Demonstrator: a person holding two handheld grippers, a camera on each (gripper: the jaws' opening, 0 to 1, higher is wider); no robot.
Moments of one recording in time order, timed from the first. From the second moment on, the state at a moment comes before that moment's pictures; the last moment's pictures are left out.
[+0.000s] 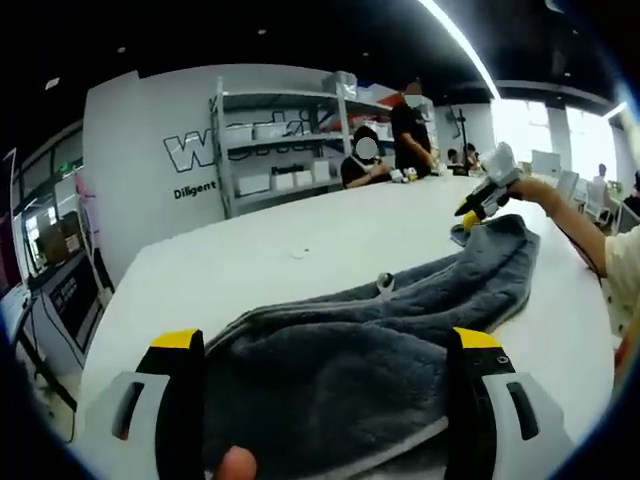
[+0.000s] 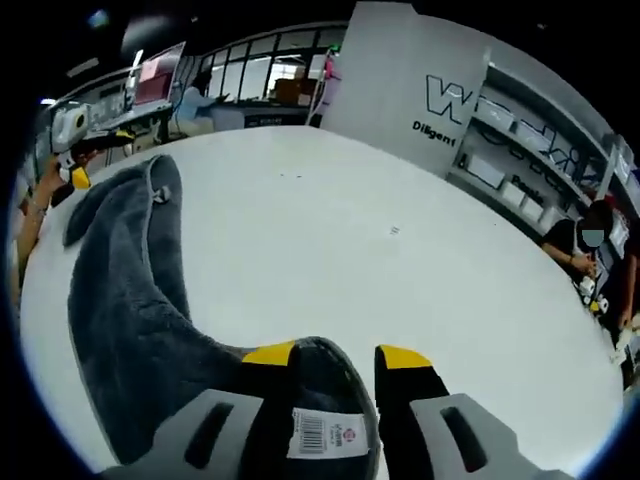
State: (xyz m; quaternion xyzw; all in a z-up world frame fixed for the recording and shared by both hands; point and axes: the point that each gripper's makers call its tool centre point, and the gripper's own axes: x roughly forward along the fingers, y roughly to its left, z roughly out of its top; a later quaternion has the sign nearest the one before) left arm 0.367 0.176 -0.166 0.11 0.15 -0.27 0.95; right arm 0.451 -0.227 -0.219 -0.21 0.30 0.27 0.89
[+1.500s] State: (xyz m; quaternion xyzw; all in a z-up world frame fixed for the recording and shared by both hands) left arm 0.369 0.182 -0.168 0.12 0.16 -0.26 0.95; right arm 0.510 -0.334 -0.129 -0.34 0.08 0.00 0.94
